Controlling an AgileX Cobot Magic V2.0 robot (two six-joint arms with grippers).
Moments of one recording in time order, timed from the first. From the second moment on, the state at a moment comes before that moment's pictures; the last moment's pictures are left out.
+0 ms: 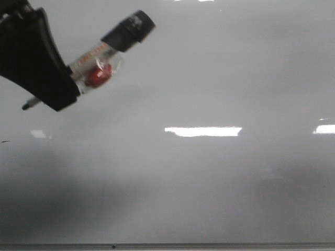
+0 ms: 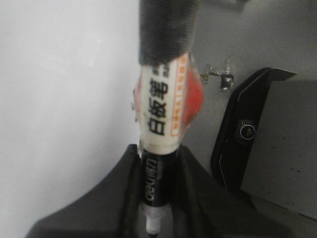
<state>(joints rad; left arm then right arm) -0.60 1.34 -1.04 -0.29 0.91 0.86 0.14 0.94 -0.91 0.30 0.94 -0.49</state>
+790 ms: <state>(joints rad) -0.85 1.38 -1.04 -0.29 0.86 0.91 0.73 1.20 -0.97 0.39 0.87 -0.76</state>
